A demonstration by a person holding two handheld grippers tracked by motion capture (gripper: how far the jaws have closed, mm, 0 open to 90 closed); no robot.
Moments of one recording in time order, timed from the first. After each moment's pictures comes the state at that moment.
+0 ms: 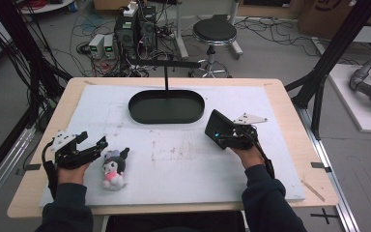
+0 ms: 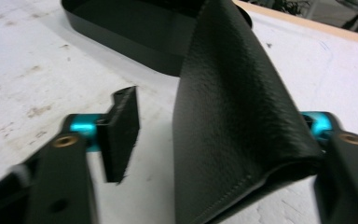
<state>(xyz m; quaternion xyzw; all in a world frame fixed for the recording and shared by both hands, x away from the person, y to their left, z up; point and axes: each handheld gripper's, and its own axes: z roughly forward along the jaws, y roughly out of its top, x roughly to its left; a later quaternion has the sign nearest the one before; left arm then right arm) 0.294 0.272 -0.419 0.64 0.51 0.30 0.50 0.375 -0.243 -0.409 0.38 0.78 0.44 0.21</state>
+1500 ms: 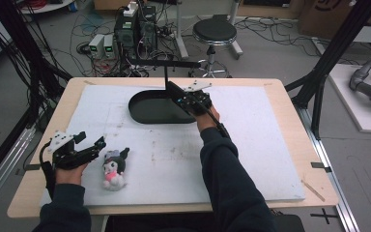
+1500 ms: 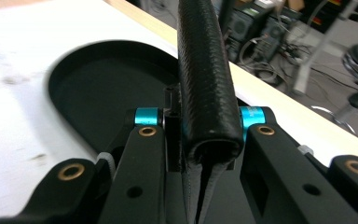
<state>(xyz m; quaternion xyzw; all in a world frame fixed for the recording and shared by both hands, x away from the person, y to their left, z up) 0.293 0.279 -0.420 0.63 0.51 0.30 0.51 0.474 -0.104 -0.379 0.32 0.80 0.43 0.27</state>
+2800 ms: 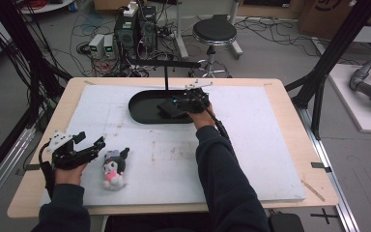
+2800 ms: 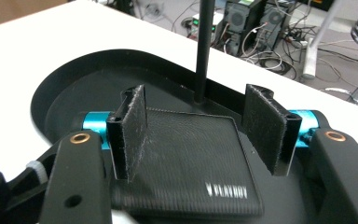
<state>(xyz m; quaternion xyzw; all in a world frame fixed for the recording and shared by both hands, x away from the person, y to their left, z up) 0.293 0.280 -0.421 0.63 0.51 0.29 0.51 0.485 -0.108 -0.384 0.36 0.79 0.44 0.23</state>
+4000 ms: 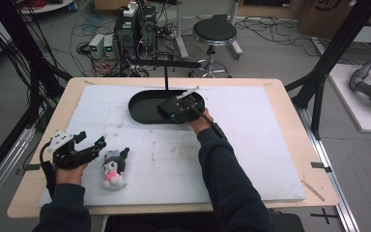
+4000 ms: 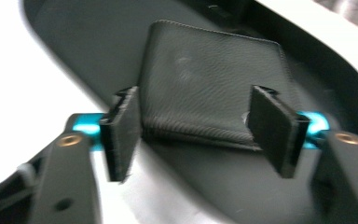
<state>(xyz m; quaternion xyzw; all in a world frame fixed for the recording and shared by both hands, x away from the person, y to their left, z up) 0.294 0.278 -0.420 0.63 0.50 0.29 0.51 0.485 -0.086 -0.412 0.35 0.85 0.34 0.20</state>
